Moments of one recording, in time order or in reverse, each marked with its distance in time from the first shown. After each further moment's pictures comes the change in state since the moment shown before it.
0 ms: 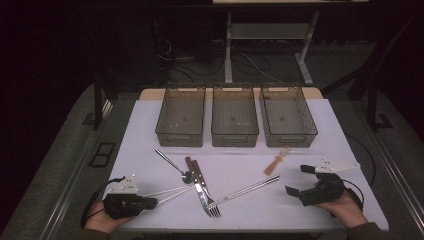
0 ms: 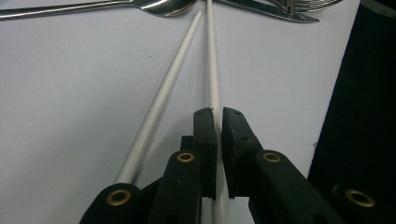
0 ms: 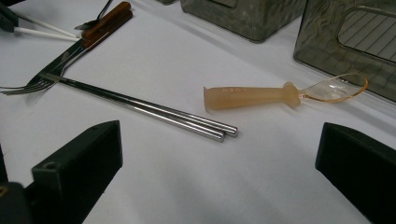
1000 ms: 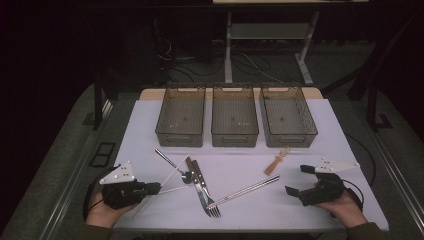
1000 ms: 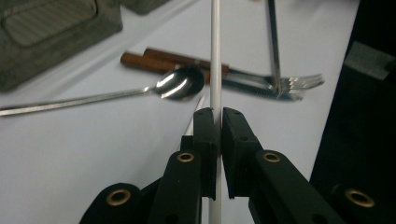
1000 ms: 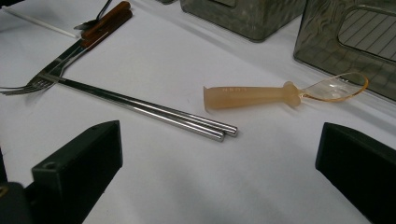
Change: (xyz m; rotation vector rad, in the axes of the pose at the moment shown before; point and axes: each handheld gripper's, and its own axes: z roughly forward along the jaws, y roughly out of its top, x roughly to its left) left arm -0.006 0.041 -0.022 -0.193 0.035 0.002; right arm 0.000 0.000 0.000 0.000 -0.001 0.001
